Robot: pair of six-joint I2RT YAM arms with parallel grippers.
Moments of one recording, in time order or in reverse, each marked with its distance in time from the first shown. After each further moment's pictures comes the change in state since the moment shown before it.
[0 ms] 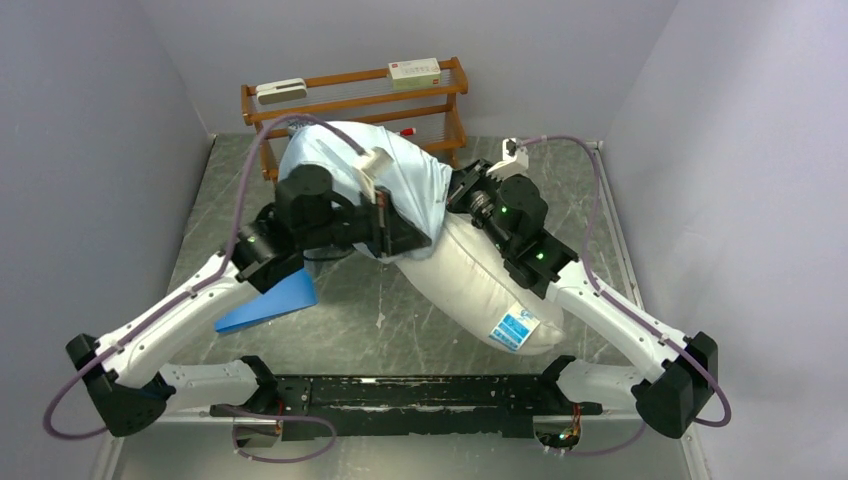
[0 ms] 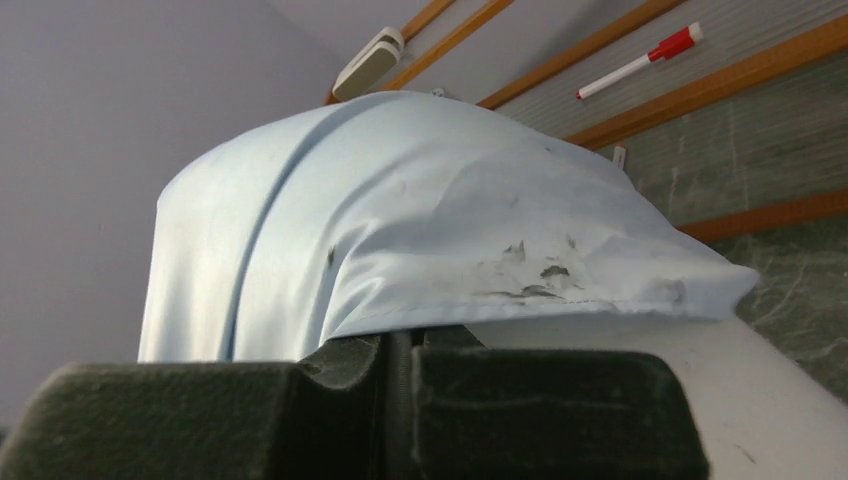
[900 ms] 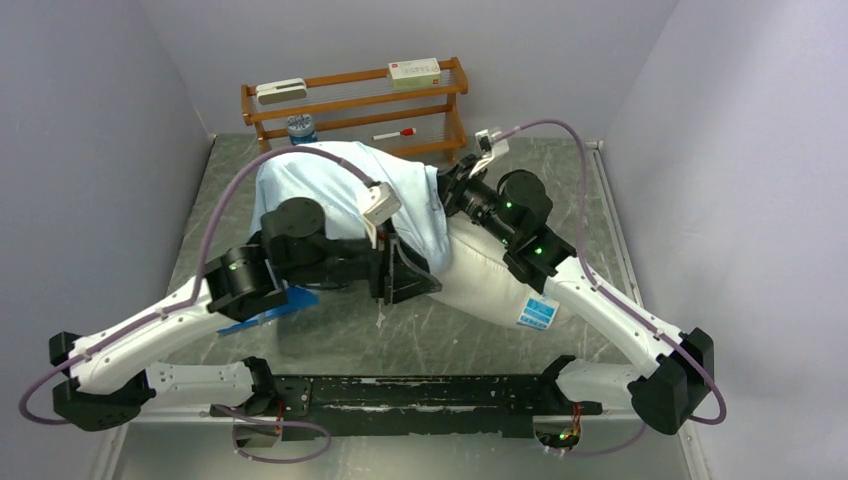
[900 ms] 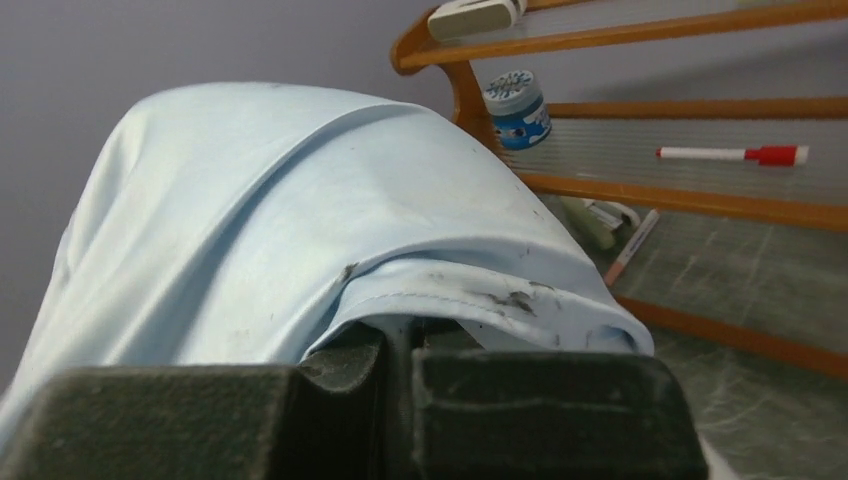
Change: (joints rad) left arm -0.309 -0.054 0.035 -0.030 -0.114 0.181; right arm -0.027 0.024 0.011 0.114 -0.308 -0.312
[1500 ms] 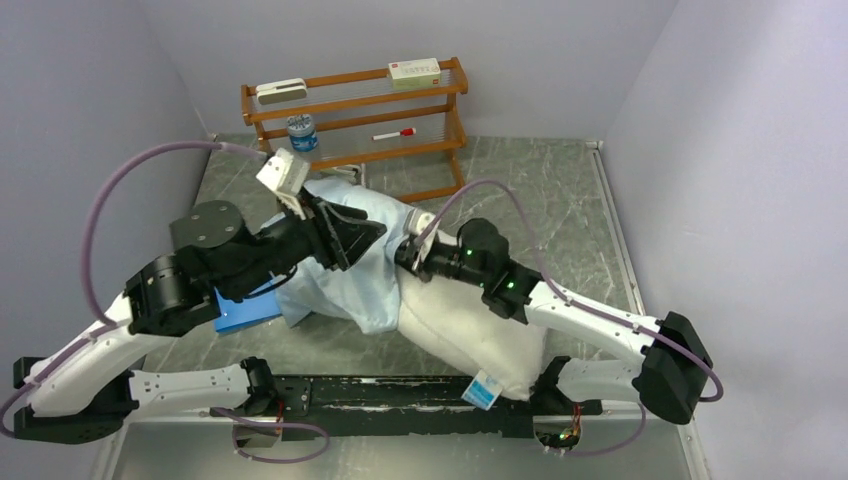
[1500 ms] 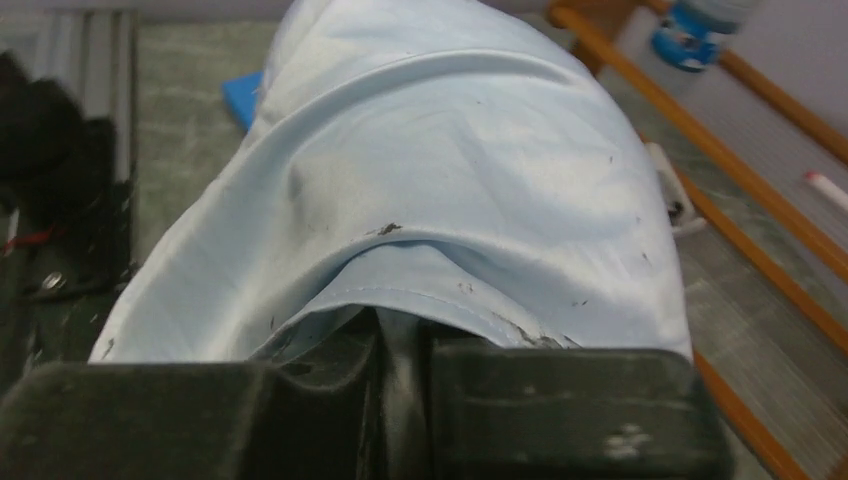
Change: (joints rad) left arm -0.014 -0.166 0.126 -0.163 -0.542 0.014; right arm 0.188 0.012 -0.245 0.051 -0.198 -0.697
